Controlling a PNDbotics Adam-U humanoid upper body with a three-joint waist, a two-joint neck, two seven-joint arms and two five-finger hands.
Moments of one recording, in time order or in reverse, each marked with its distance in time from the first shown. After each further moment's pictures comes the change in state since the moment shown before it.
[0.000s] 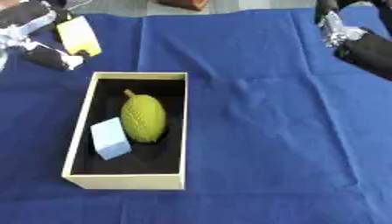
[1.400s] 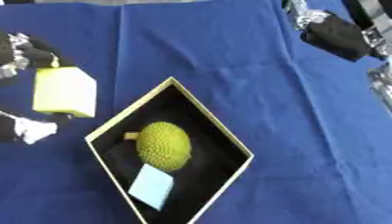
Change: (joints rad) left arm 0.179 0.170 0.015 -0.564 0.138 0.064 -0.113; right arm 0.001 0.007 -0.001 0.000 0.000 -0.005 -0.004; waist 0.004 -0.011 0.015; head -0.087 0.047
